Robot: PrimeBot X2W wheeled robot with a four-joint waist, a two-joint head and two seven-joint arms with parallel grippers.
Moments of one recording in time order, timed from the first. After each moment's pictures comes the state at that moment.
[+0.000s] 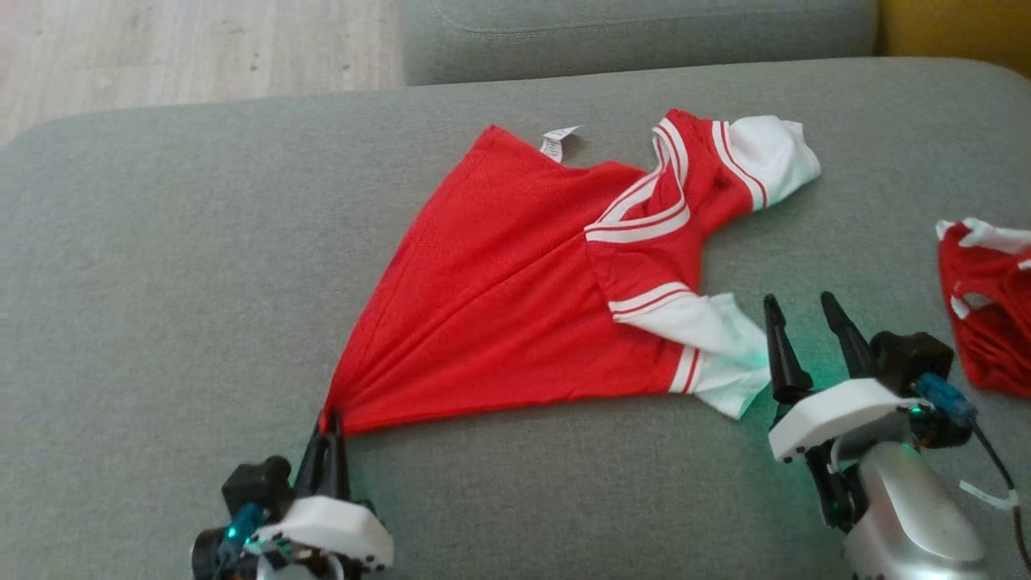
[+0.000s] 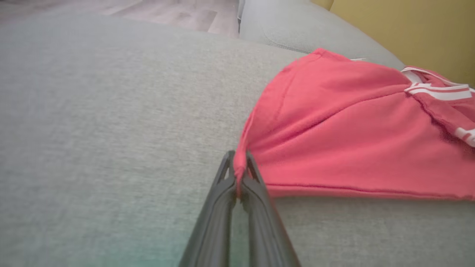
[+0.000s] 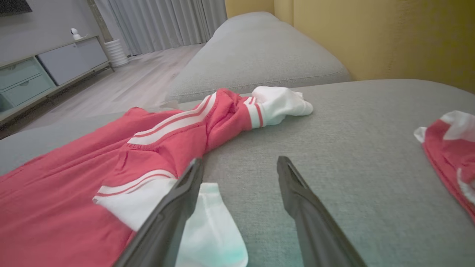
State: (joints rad) left arm -0.17 0.04 -0.28 0.64 -0.44 0.05 -0.26; right arm -0.30 -0.11 0.11 0.66 0.24 0.13 -0.25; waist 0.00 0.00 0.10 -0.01
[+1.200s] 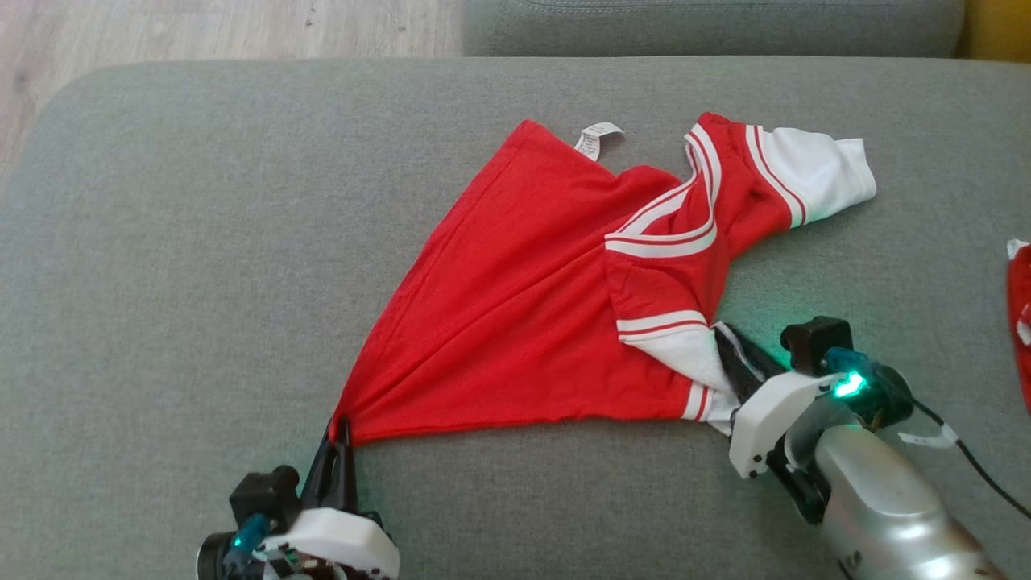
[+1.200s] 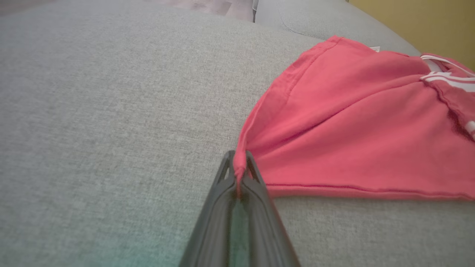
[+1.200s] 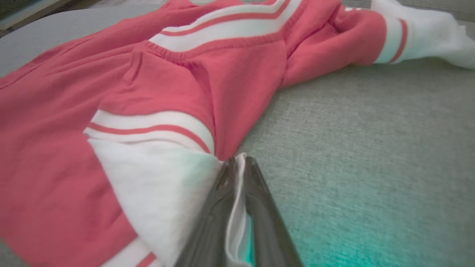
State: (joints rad) left arm -0.13 0.04 -0.28 0.61 -0.40 0.03 -0.26; right arm -0.48 -0.18 0.53 0.95 0.39 0.13 -0.17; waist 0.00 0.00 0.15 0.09
